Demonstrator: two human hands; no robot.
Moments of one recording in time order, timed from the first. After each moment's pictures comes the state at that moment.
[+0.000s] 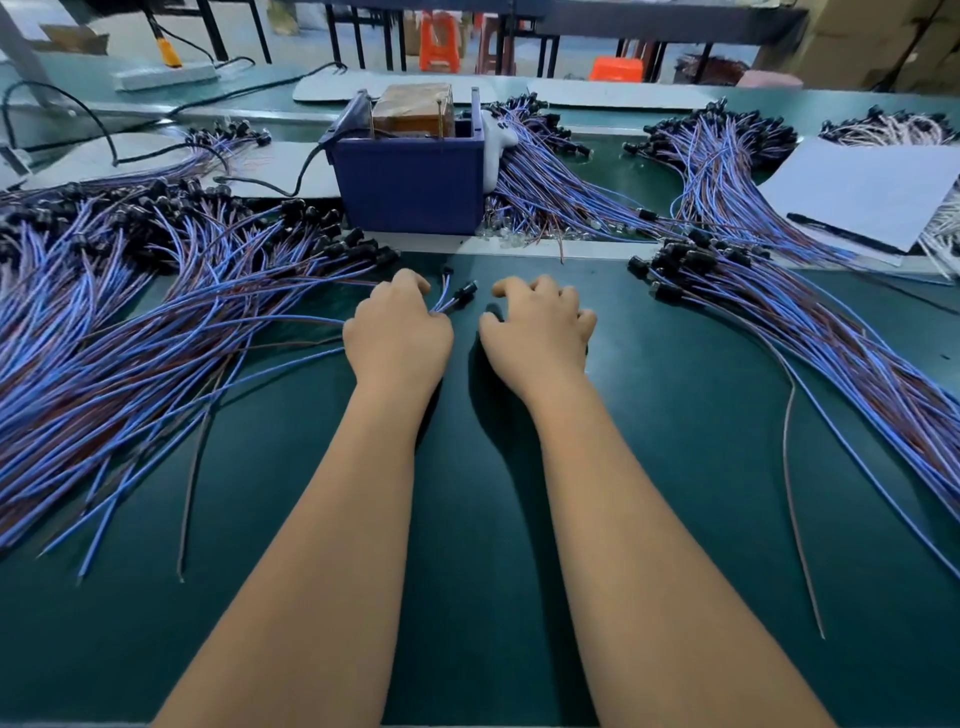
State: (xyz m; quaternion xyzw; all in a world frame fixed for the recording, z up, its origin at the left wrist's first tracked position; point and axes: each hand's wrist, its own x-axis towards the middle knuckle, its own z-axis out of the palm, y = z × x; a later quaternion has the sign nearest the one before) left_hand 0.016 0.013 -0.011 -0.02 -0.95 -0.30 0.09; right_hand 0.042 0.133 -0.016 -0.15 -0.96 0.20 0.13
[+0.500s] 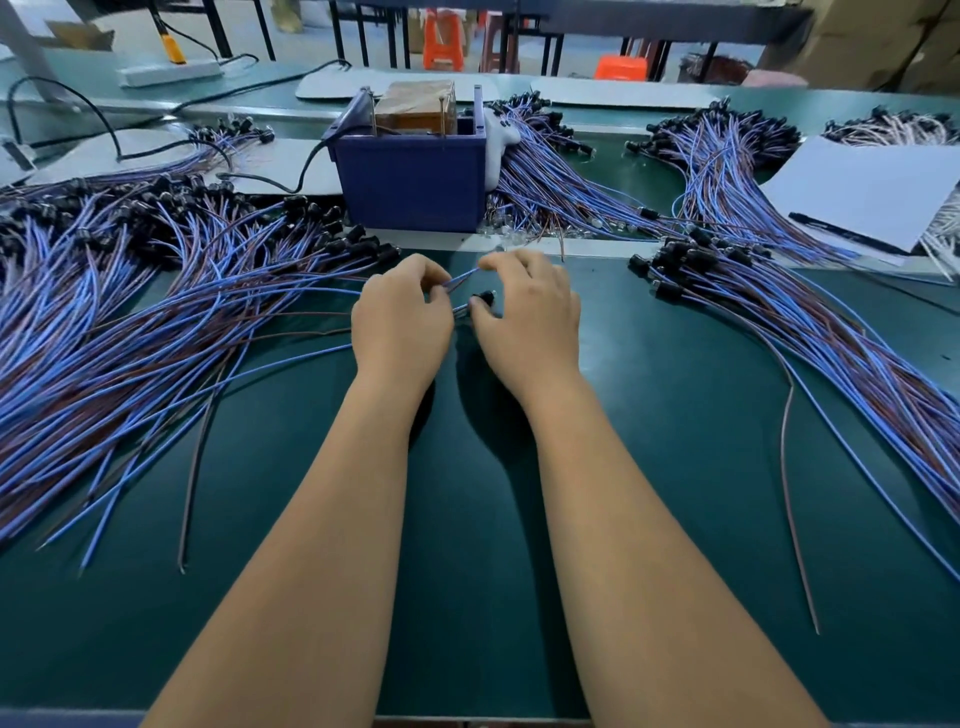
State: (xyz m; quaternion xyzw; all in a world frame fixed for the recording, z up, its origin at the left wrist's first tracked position) left_hand 0.019 0.013 -0.009 -0.08 -0.90 -0.40 0.16; right_hand 0.045 0.128 -0.015 -0.08 -0.94 0.24 0.23
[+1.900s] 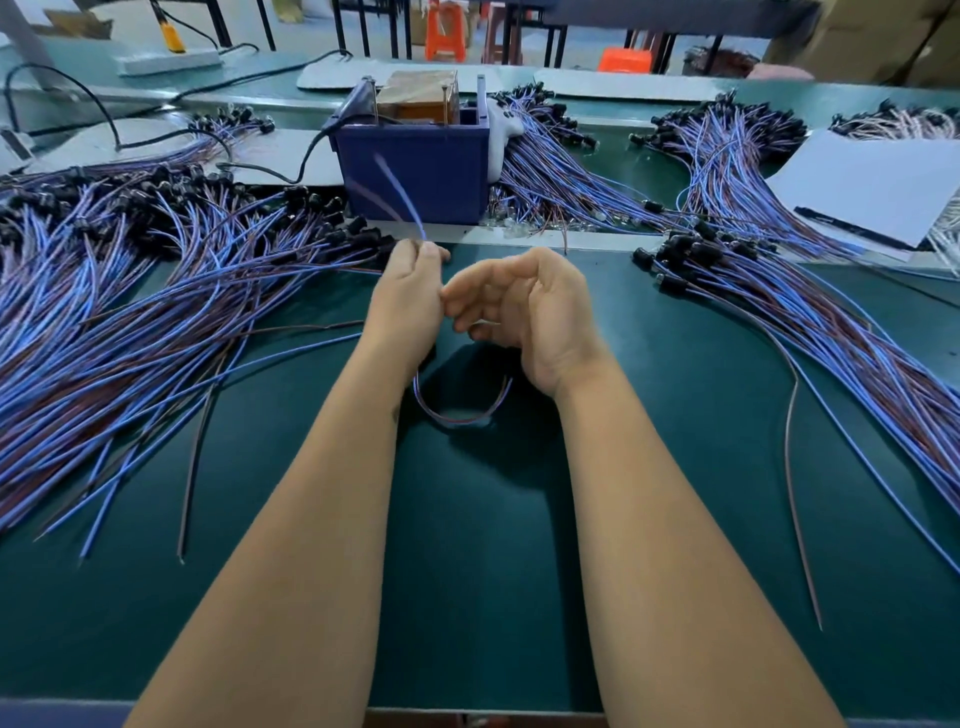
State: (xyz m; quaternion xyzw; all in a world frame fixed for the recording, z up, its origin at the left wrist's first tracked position) left_hand 0.013 0.014 -0.003 -0.03 -0.78 -0.62 -0.01; right_hand 0.054 0.137 0.002 0.06 -0.64 0.76 -0.06
